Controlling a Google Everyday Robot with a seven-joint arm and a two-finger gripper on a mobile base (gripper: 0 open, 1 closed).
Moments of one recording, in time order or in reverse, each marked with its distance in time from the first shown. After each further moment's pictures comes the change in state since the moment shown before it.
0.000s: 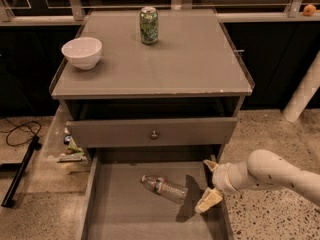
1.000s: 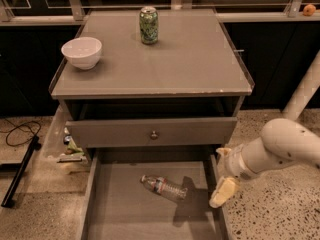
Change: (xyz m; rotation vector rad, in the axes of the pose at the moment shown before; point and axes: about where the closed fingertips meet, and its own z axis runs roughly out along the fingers) arm -0.050 0.018 -0.110 -0.038 0.173 0.014
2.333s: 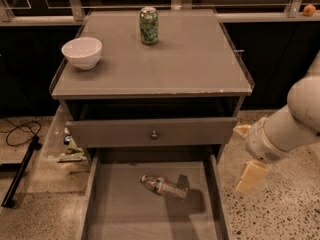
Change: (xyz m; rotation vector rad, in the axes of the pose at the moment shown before) arm -0.037 0.011 -0.121 0.069 0.138 -0.096
